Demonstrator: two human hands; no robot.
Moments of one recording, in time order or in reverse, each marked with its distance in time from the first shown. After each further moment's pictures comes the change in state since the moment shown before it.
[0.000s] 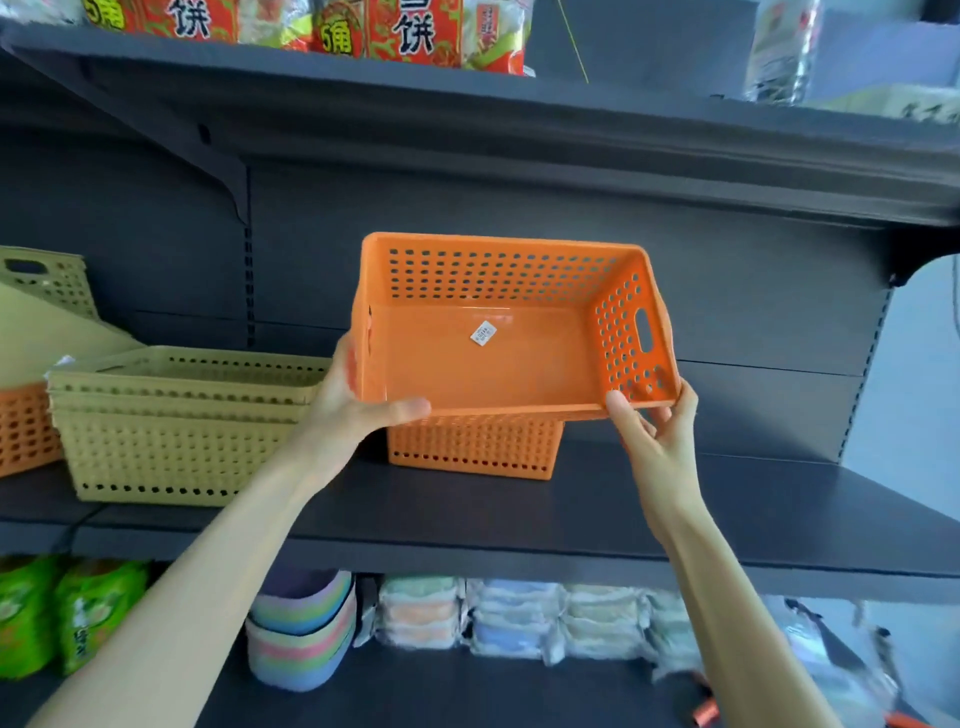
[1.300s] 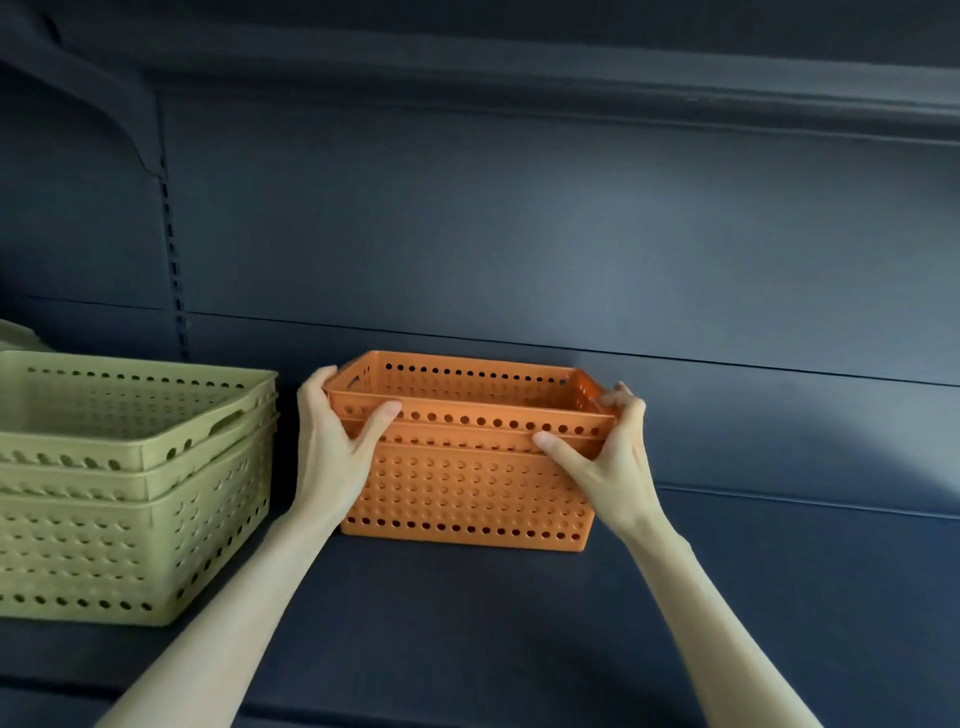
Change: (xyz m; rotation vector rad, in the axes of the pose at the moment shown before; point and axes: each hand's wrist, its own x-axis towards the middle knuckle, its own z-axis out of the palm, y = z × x) left_hand 0.137 -0.183 0.000 0.615 0.553 0.091; right_hand 0.140 0.169 0.033 -0.456 -0.235 0.017
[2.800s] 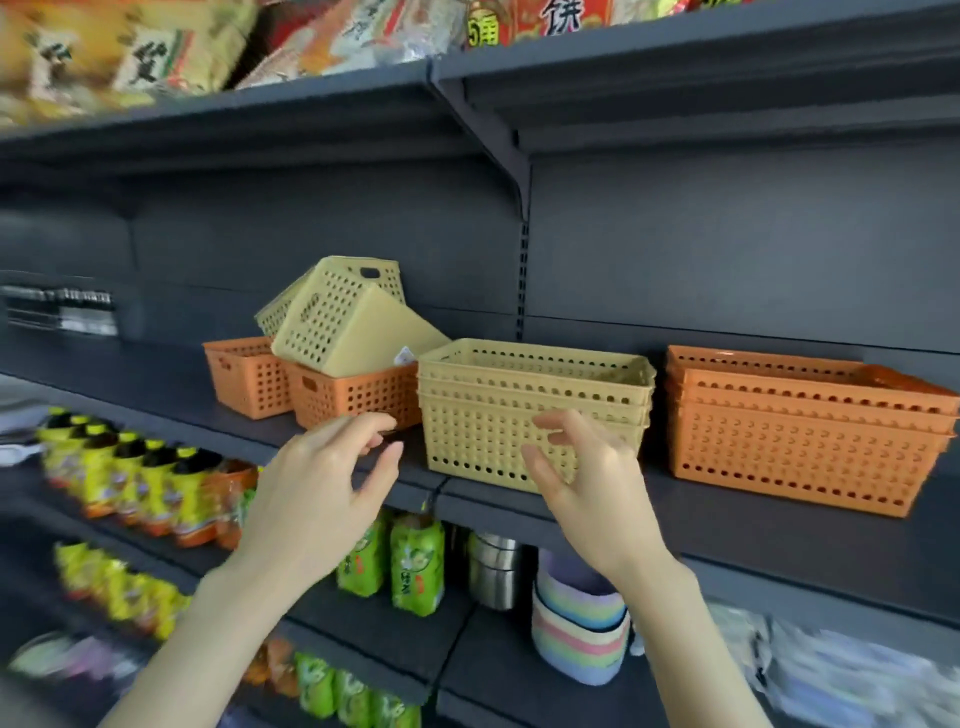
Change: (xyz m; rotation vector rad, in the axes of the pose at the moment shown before) left_hand -0.079 0.028 -0.448 0.751 -0.076 0.336; right_hand -0.204 -0.287 0.242 -0.101 -0.173 -0.398
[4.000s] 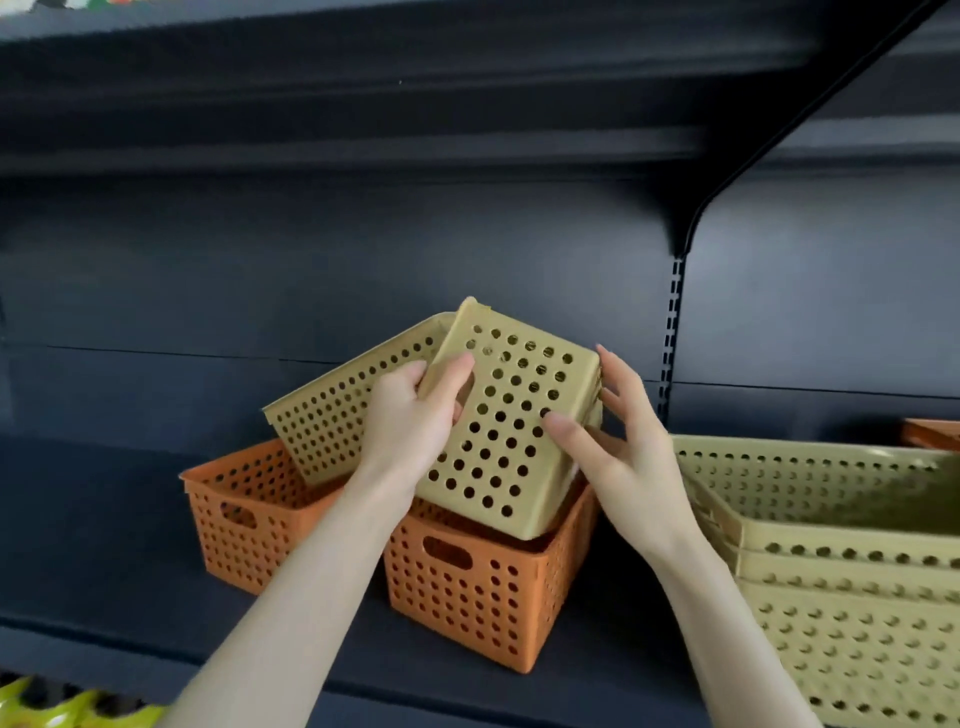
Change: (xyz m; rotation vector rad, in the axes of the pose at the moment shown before) left_hand 0.223 -0.298 0.096 -0.925 -0.101 -0.511; right_hand 0.238 -0.047 0.278 0.451 0.198 0.153
